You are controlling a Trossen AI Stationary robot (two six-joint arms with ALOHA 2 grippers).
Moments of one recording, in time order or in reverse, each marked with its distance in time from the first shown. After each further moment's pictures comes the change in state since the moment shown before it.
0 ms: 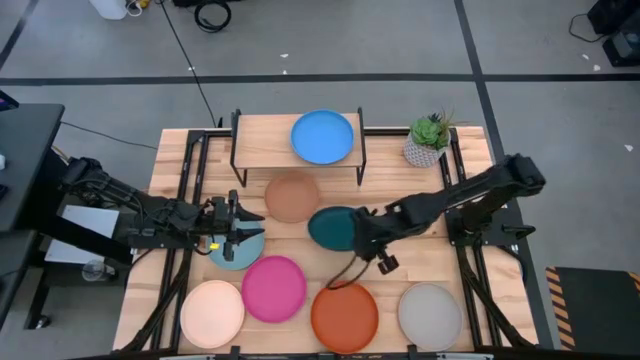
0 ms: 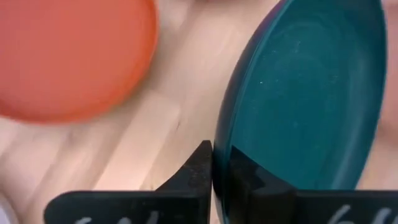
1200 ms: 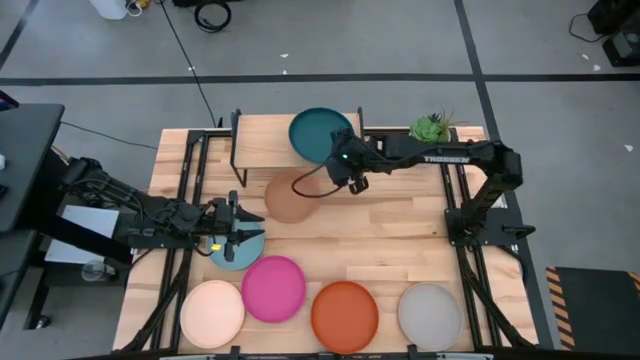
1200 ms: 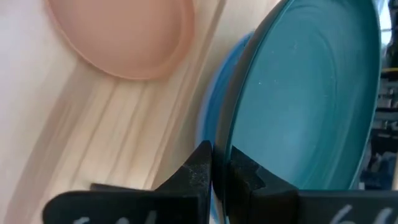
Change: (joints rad) left arm 0.000 0.000 0.001 -0.049 0.000 -0.001; right arm -0.451 0.140 0.335 -0.035 0.311 -0.573
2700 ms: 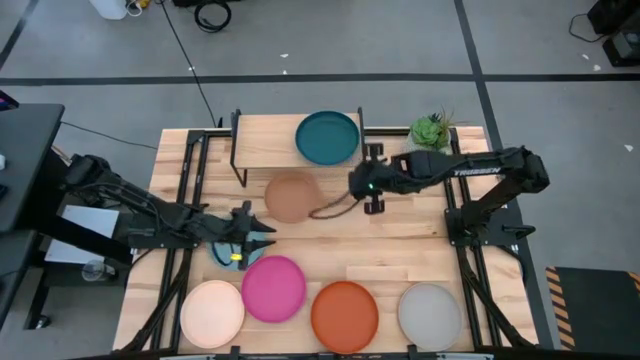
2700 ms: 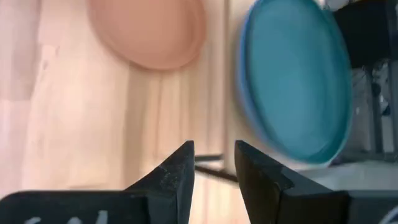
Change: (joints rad) left arm 0.000 0.297 0.072 0.006 0.046 -0.067; right arm 0.207 -0.190 -0.106 -0.209 0.135 0.553
